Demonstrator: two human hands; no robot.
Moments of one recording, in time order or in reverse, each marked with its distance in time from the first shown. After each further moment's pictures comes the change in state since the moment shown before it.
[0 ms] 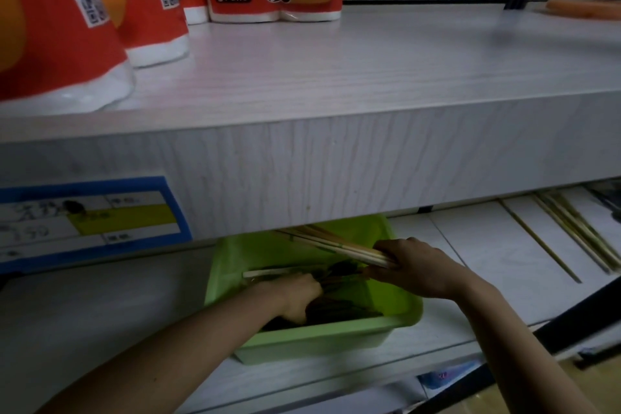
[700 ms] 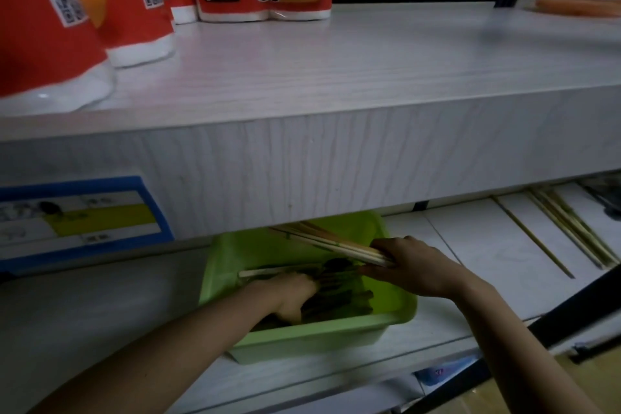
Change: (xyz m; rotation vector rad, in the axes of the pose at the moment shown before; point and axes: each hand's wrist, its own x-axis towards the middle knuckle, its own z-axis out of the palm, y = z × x) left_hand 0.002 -0.002 0.003 -0.020 -0.009 0.010; right_hand -0.003 0.003 -0.001 0.029 0.012 -0.012
